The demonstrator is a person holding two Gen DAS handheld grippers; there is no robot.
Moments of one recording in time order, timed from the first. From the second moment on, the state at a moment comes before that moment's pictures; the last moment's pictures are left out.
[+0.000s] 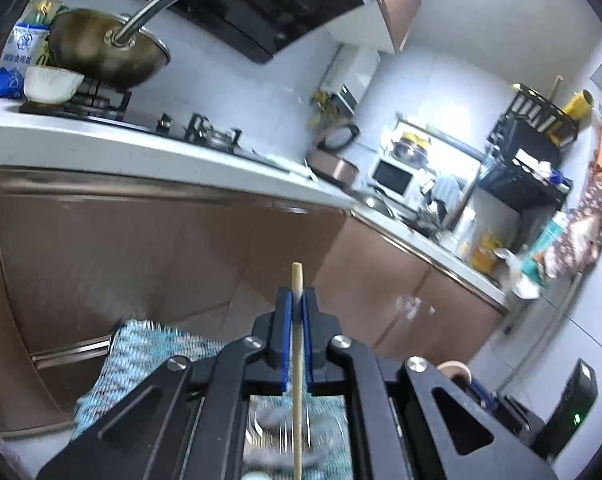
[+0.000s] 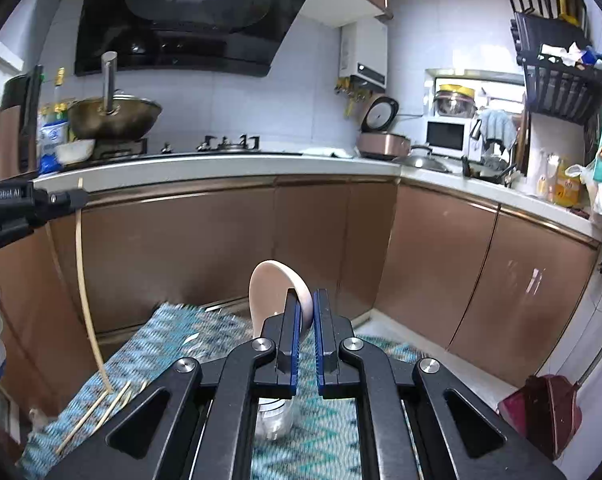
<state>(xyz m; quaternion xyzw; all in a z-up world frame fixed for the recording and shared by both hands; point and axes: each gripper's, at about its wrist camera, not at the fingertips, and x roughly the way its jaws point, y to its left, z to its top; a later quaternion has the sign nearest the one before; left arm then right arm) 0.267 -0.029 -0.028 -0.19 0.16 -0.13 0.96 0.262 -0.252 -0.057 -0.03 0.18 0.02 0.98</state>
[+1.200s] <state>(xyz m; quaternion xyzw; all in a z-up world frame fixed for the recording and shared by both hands) 0.213 -0.062 -0.036 -0.05 0.07 -0.05 1.00 0.235 -0.246 -0.067 0.01 0.11 0.01 0.99</state>
